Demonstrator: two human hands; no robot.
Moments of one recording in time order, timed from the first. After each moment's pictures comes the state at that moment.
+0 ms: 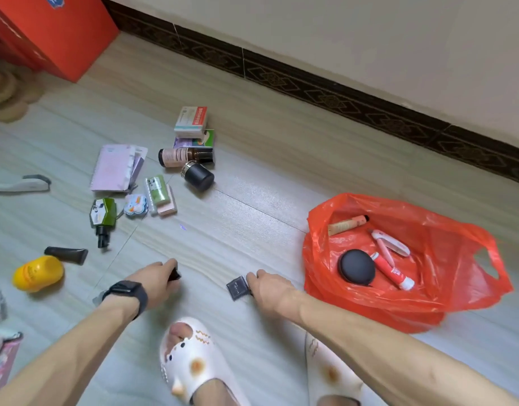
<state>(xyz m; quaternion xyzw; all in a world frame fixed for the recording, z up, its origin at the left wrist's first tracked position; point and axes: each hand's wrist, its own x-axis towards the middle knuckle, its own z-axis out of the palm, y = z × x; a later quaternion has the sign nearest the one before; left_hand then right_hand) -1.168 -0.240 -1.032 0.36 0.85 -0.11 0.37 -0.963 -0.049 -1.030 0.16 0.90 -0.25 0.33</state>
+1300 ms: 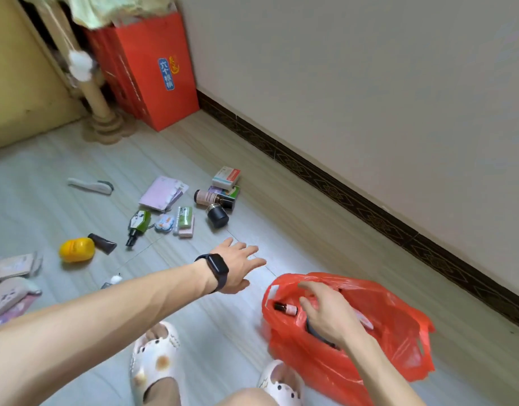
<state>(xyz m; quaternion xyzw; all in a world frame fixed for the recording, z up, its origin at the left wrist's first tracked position) -1.062 -0.092 -0.875 0.56 0.79 -0.16 0.15 -0.865 0.078 -0.899 0.22 0.93 -0.26 0.11</state>
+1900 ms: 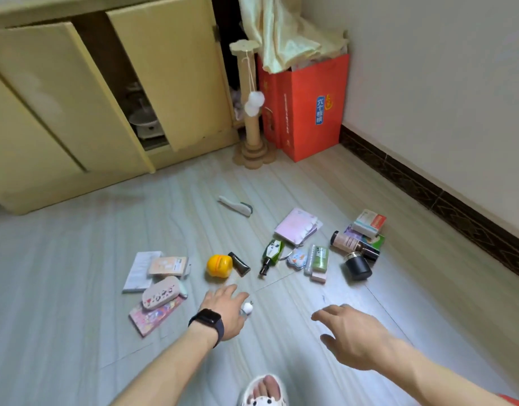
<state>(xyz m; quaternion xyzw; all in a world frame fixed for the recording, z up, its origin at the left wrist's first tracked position) -1.172 -0.379 -0.945 0.16 0.96 -0.07 0.24 -1.094 -0.100 -0.908 -0.13 0.95 -0.09 0.26</state>
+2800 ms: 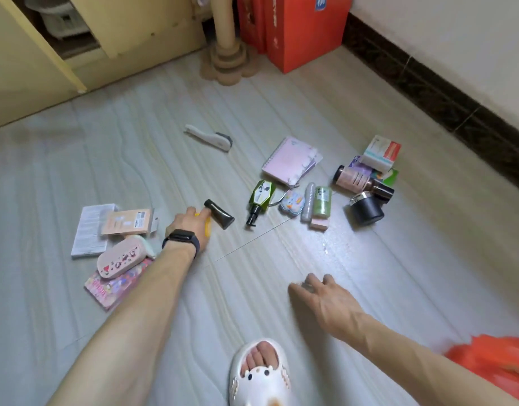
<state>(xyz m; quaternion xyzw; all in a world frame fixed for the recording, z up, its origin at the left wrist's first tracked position) -1.308 -0.412 -1.052 0.07 0.97 -0.05 0.21 -1.112 -0.124 -1.064 -0.15 0.95 -0.07 0.27</state>
